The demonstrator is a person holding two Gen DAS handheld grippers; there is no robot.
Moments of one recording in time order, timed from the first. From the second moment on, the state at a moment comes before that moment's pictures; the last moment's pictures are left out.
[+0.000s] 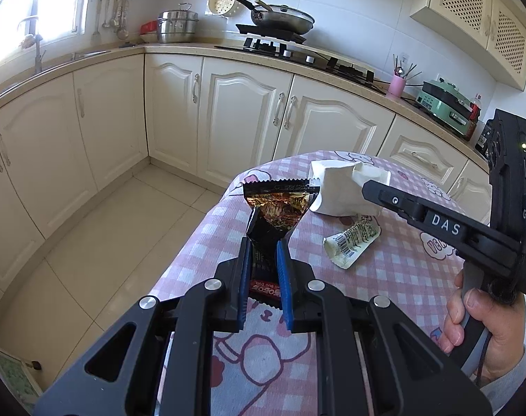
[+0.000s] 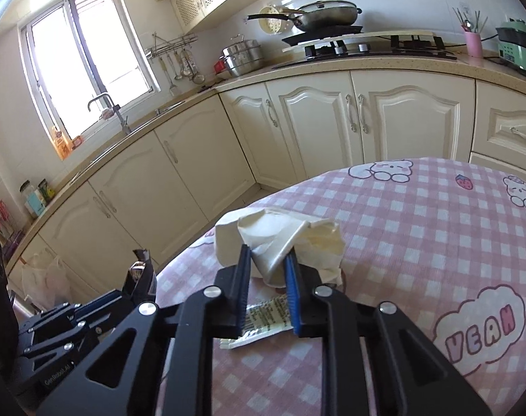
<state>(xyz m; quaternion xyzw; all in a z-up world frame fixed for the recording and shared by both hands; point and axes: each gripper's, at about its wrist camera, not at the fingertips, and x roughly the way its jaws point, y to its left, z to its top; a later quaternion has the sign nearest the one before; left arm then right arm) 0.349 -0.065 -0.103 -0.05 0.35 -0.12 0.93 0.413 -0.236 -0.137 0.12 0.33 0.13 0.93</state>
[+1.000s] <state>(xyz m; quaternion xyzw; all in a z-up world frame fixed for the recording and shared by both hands) 0.207 0.103 -0.090 -0.10 0.32 0.01 0.94 0.269 -0.008 -0.095 0.05 0.31 0.30 0.90</state>
